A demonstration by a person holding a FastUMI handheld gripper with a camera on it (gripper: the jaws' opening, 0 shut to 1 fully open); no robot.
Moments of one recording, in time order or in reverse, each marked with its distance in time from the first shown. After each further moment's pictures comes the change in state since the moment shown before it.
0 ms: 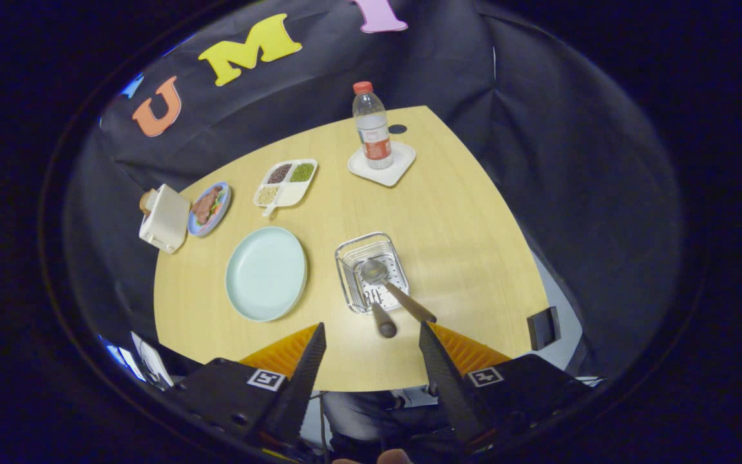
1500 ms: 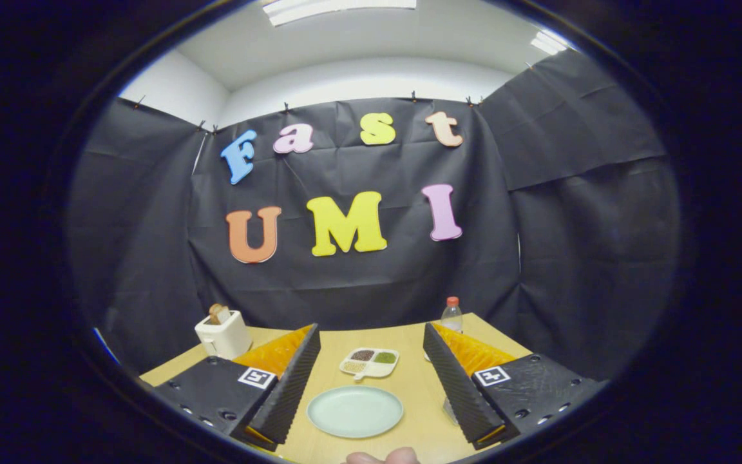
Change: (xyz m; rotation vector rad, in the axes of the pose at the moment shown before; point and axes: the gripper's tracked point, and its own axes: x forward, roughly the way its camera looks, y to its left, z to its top) arm -0.129 0.190 0.032 -0.119 -1.052 0.114
